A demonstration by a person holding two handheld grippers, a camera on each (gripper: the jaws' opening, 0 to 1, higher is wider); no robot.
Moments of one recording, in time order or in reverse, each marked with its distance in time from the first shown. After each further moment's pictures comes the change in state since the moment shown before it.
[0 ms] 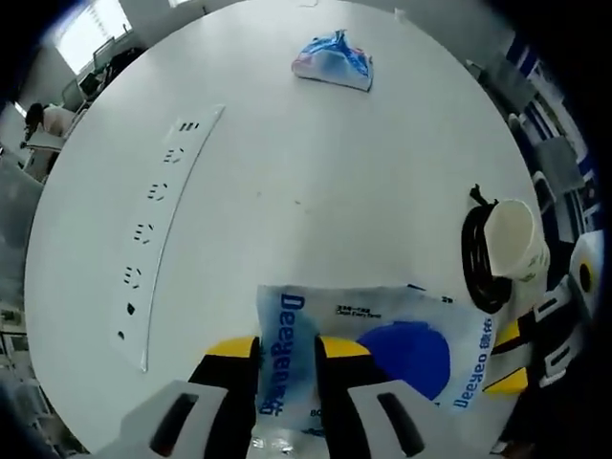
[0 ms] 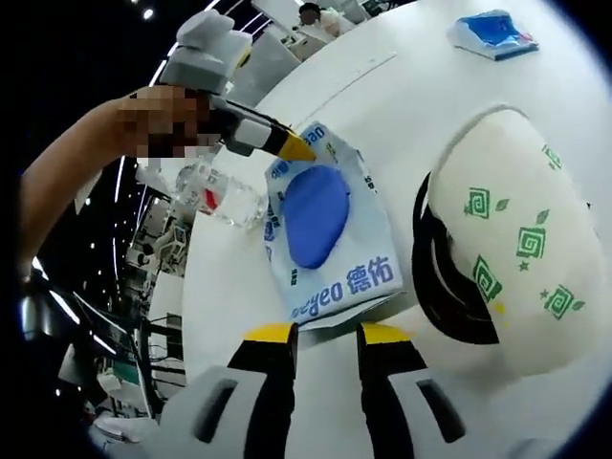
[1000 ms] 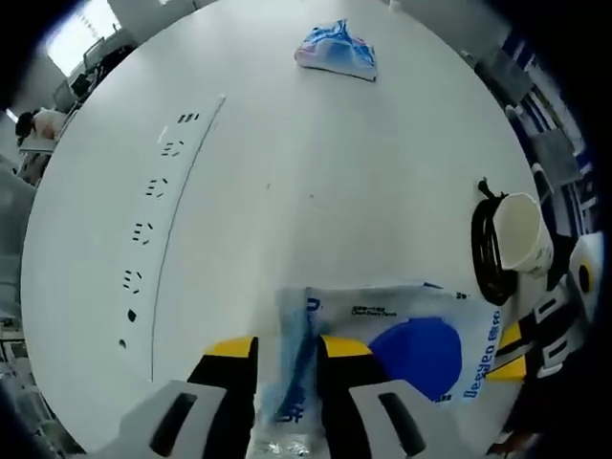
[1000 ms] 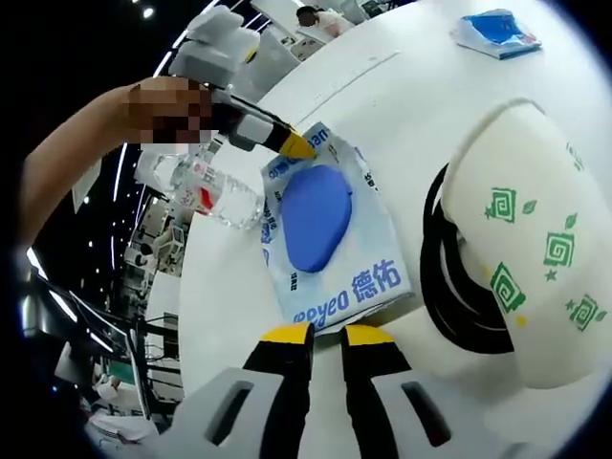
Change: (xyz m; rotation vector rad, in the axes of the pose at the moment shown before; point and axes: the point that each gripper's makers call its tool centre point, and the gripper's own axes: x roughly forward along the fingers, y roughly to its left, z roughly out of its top) left arm 0.010 0.006 -0.001 -0.027 0.018 -0.077; right arm 0.014 0.000 0.000 -0.042 0.007 -0.007
